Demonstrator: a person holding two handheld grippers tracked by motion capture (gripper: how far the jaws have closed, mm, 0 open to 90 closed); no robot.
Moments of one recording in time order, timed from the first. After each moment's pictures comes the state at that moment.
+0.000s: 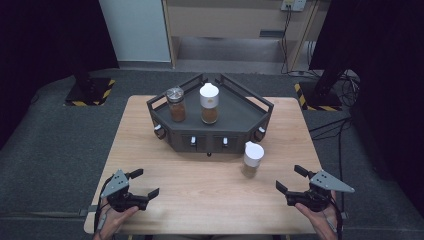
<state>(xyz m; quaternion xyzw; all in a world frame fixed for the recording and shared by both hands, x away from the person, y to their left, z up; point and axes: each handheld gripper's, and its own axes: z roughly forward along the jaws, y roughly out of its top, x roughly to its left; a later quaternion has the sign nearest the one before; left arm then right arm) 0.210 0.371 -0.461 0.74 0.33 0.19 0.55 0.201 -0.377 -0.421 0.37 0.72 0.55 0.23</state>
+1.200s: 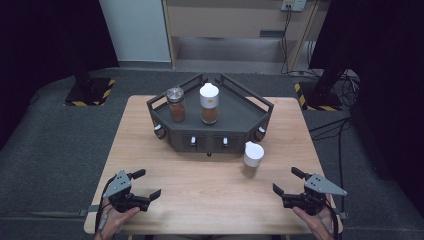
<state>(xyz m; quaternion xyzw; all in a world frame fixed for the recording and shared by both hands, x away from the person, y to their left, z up) 0.213 0.369 -0.461 0.75 0.32 0.19 0.55 0.202 -0.372 -0.439 0.35 0.73 0.54 0.25</state>
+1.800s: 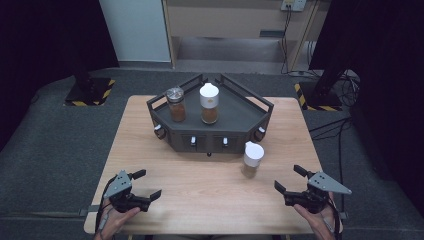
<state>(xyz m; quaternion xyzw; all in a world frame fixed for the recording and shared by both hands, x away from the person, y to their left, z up) 0.213 0.367 -0.460 0.75 0.32 0.19 0.54 0.199 -0.371 -0.426 0.37 0.71 0.55 0.24</state>
